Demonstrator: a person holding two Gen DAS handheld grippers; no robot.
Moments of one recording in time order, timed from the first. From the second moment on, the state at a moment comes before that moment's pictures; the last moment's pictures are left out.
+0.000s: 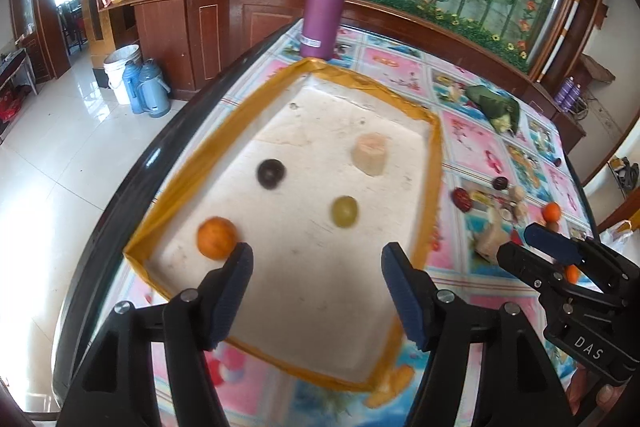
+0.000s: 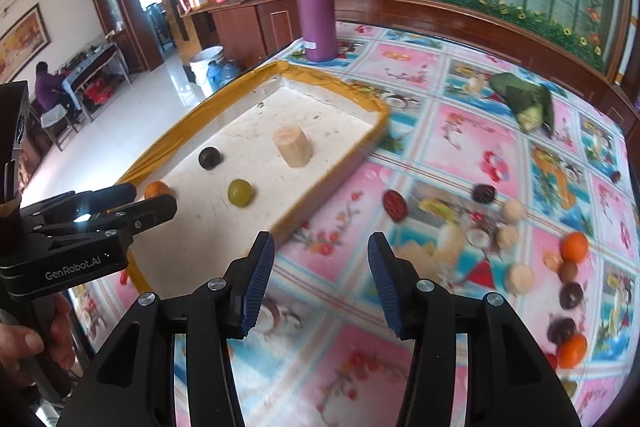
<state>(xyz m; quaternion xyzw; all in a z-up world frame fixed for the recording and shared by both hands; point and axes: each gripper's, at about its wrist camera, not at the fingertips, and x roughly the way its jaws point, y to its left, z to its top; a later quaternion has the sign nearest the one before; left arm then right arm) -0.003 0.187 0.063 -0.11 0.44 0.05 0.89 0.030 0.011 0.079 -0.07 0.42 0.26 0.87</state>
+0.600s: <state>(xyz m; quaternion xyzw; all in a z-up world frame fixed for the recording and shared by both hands) -0.012 0.062 0.062 -0.07 0.45 -0.01 0.89 -0.034 -0.142 0.094 -0.03 0.40 0.14 0.91</state>
